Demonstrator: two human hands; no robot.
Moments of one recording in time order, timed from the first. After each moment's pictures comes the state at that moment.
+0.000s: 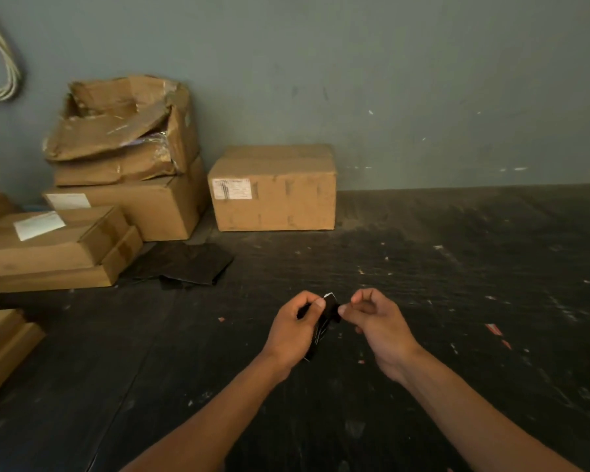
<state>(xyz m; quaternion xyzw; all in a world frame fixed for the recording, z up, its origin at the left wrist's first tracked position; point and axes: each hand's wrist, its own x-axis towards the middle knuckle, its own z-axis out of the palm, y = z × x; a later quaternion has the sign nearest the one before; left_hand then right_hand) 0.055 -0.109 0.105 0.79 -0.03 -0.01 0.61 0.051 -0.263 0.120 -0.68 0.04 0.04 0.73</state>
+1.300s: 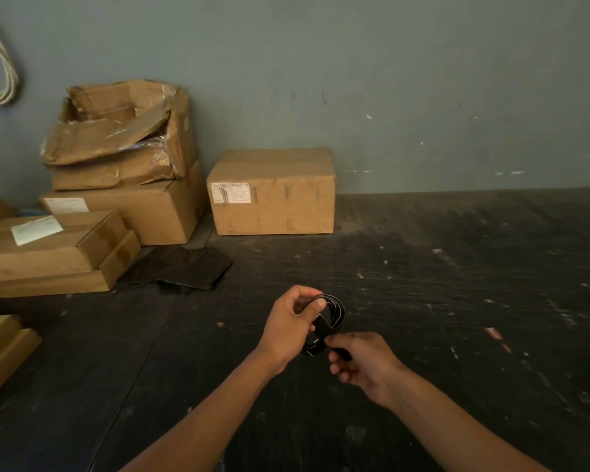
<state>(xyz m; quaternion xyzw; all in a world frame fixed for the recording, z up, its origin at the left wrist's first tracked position) 0.071 -0.101 0.107 0.75 -0.04 0.01 0.66 0.042 -0.246 0.106 -0.63 0.18 0.23 0.72</state>
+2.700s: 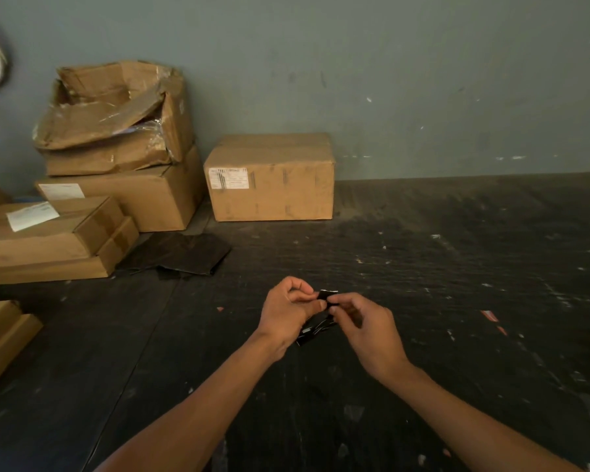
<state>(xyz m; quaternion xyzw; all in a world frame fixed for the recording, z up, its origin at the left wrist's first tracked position) 0.066 -0.101 0.102 0.72 0.04 -0.04 0.69 0.039 -0.258 0.090 -0.84 -0.12 -0.12 0.51</state>
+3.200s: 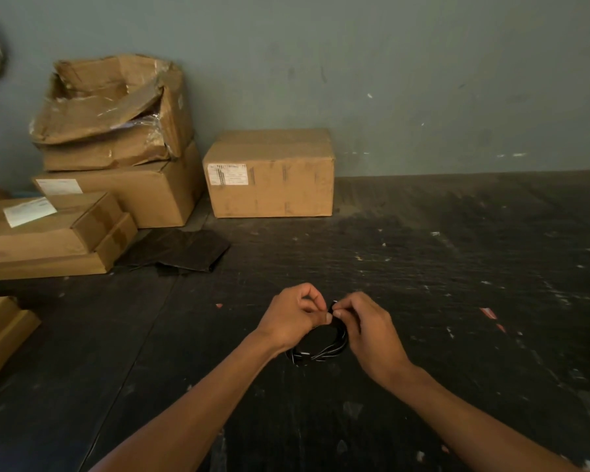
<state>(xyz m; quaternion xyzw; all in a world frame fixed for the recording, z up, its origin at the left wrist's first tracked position) 0.066 -0.098 0.100 0.82 -0.05 -0.10 0.56 0.043 -0.265 0.078 -0.89 -0.17 -0.15 0.40</state>
